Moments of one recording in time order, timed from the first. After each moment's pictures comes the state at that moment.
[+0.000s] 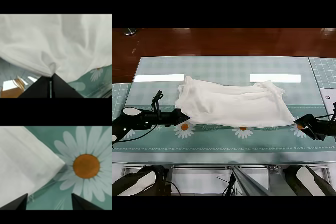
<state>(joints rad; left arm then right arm) 0.13 -1.16 0.48 0.55 -0.95 -1.05 -0.70 -0.95 0.50 -1.04 1.11 1.33</state>
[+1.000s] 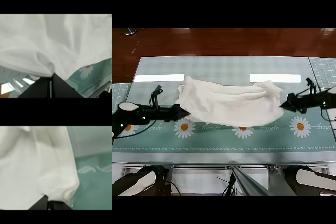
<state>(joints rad) 0.13 -1.15 0.58 0.54 -1.03 -1.06 -0.36 -1.39 0.94 -0.88 1.16 1.28</state>
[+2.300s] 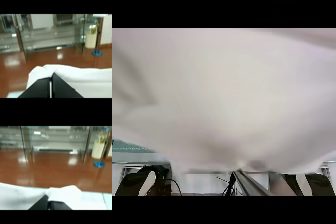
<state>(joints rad) 0.16 -0.60 1.86 1.30 -1.32 -1.43 -0.32 -0.58 1.91 -1.15 1.53 1.52</state>
